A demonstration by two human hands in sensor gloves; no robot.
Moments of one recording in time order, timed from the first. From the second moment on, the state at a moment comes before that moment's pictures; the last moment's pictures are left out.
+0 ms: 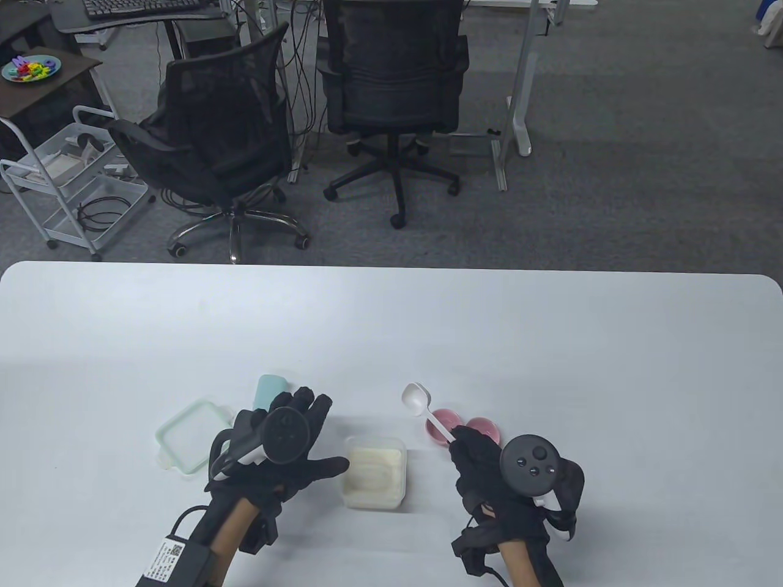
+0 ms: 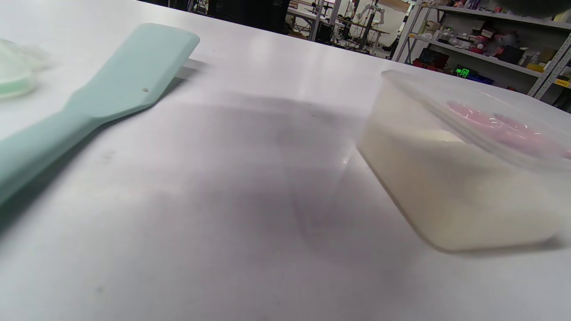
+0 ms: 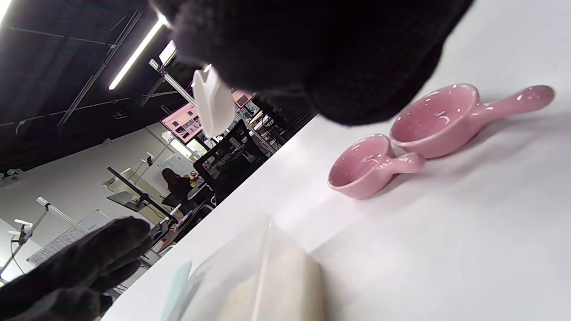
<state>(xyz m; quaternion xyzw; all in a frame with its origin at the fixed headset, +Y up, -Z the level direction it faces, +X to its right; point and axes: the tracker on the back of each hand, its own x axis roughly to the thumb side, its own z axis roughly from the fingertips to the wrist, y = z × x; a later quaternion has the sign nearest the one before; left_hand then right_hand) -0.193 -0.703 -0.349 -0.13 -0.15 0.11 0.97 0.147 -0.690 -0.300 0.01 -0.02 0.91 0.41</state>
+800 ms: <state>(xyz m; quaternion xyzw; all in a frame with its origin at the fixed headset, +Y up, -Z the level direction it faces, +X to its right) -0.153 -0.726 -0.339 -0.09 -0.23 0.11 0.96 0.108 -0.693 -0.297 0.15 0.01 0.96 0.23</state>
